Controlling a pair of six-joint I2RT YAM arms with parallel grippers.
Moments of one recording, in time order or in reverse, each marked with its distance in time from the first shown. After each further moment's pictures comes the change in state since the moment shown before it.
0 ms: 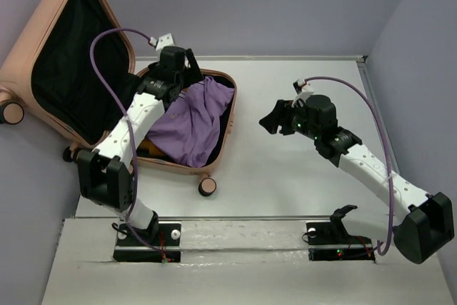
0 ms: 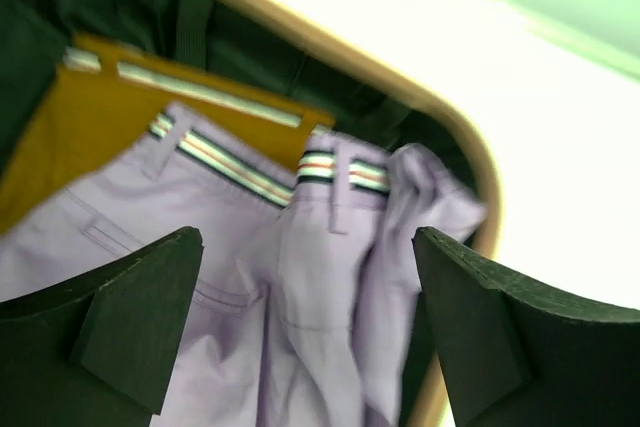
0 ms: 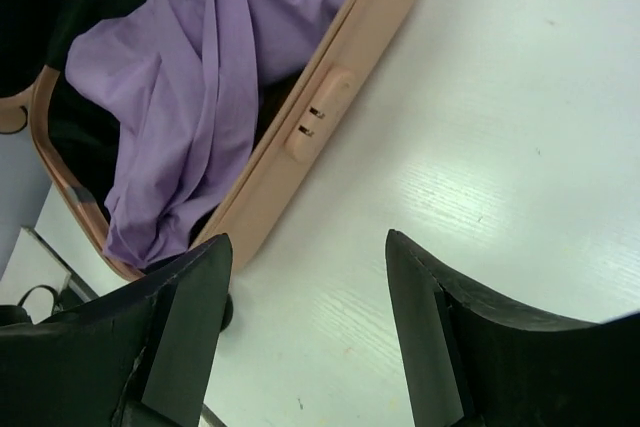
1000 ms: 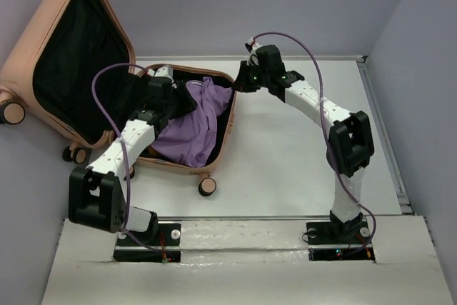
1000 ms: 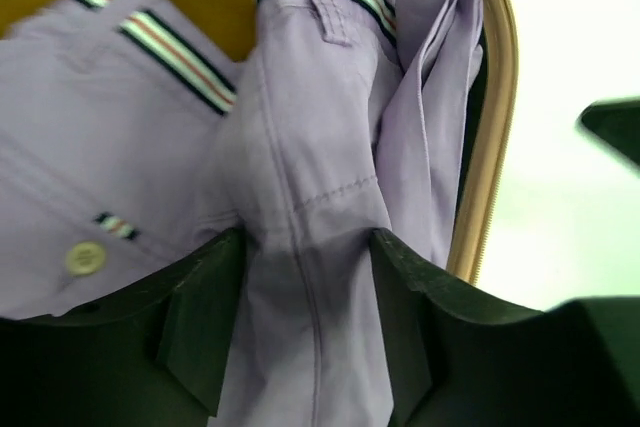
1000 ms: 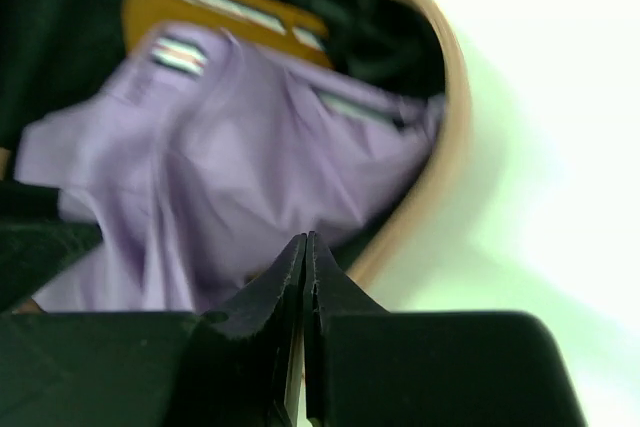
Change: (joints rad) left arm 0.105 -0.216 -0.427 0.204 0.367 -0.040; right arm 0.000 0.854 0.893 -0.187 -0.098 -0.077
